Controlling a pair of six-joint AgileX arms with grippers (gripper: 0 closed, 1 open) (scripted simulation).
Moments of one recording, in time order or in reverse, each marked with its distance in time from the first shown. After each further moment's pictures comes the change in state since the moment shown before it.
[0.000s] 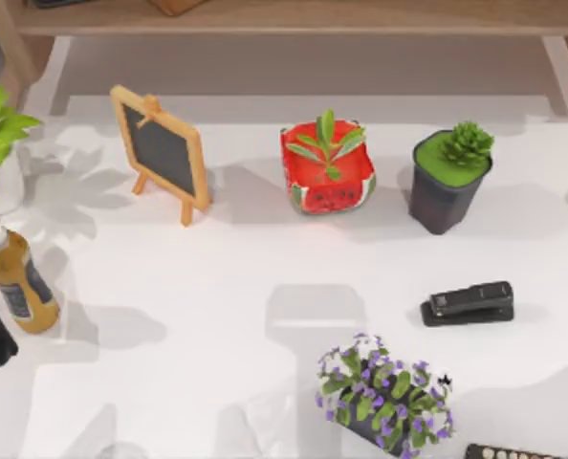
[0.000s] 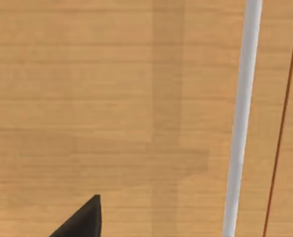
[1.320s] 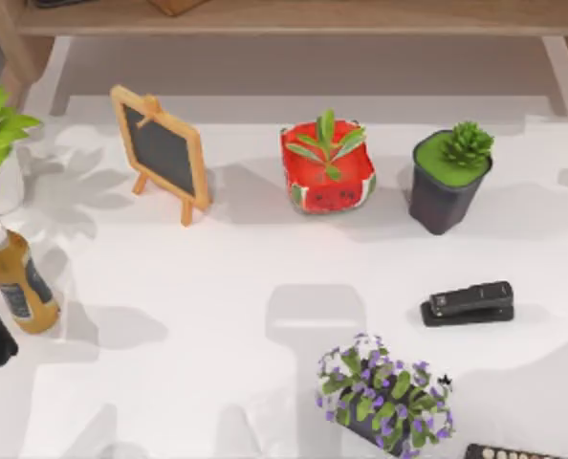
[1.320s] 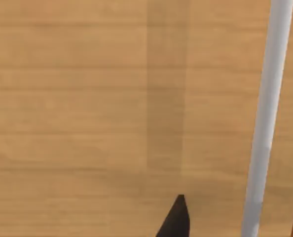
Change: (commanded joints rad) left arm 0.000 0.000 0.000 0.000 0.000 0.000; right arm 0.024 0.052 0.115 -0.063 0.024 -0.001
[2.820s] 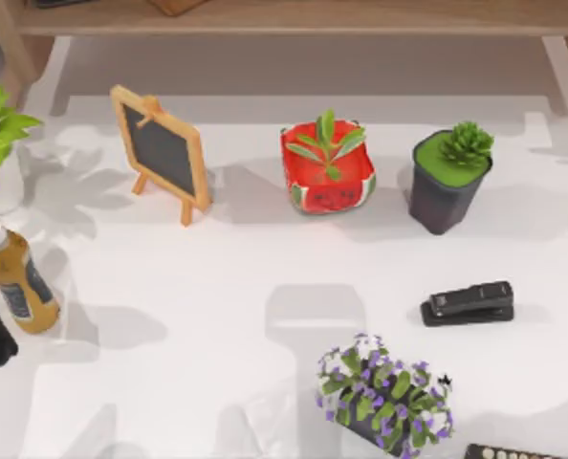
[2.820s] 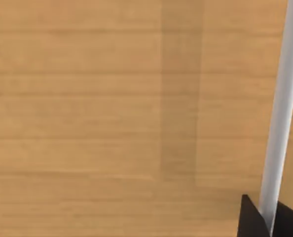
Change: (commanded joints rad) left arm 0.000 0.000 0.000 0.000 0.000 0.000; right arm -0.070 -0.122 -0.279 0.153 -0.067 0.004
